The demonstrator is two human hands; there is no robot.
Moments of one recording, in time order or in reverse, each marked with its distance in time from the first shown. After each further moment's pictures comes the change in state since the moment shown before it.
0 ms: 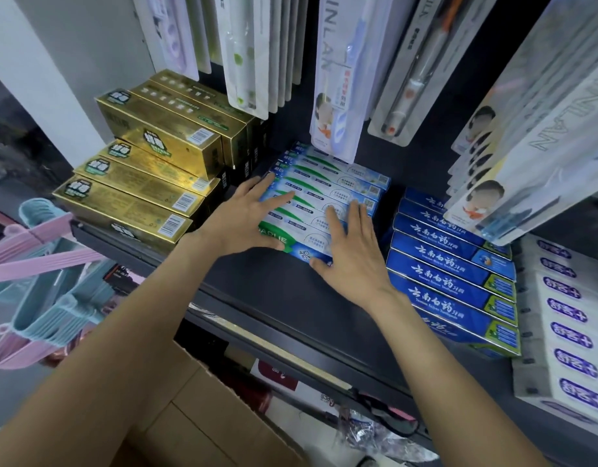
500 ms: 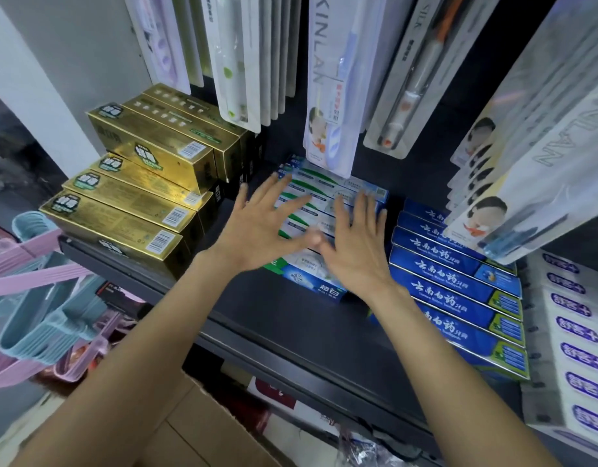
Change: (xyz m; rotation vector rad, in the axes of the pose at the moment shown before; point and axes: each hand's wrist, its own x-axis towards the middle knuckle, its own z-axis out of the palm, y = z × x) left_hand 0.012 0.031 0.004 -0.027 0.250 0.026; right_hand 0.033 0.010 -0.005 0.006 0.096 0.053
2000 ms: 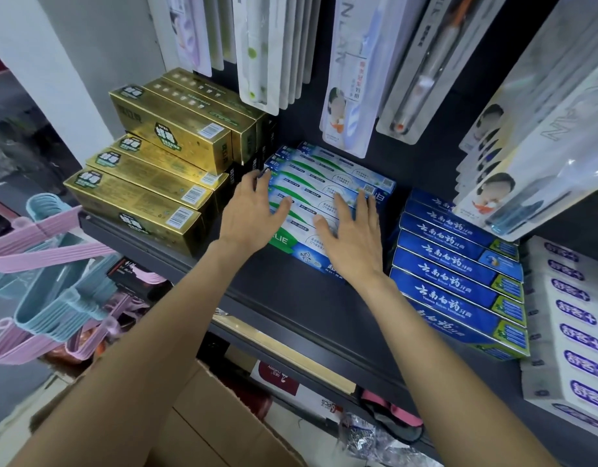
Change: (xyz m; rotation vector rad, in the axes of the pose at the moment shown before) left_hand -0.011 -0.013 0.013 -0.124 0.212 -0.352; right_hand -0.009 -0.014 0.020 0.176 0.073 0.108
